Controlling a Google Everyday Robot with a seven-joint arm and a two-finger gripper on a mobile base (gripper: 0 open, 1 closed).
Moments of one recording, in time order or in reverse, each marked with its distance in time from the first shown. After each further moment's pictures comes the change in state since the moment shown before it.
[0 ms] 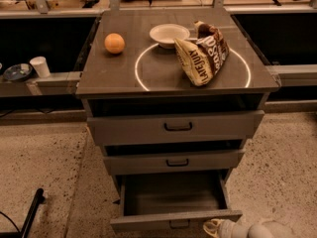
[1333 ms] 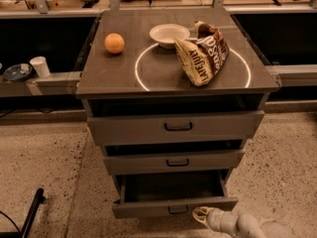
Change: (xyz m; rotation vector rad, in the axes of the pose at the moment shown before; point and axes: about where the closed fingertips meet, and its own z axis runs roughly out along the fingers) arm -0.036 -0.038 0.055 0.043 -0.148 -0.022
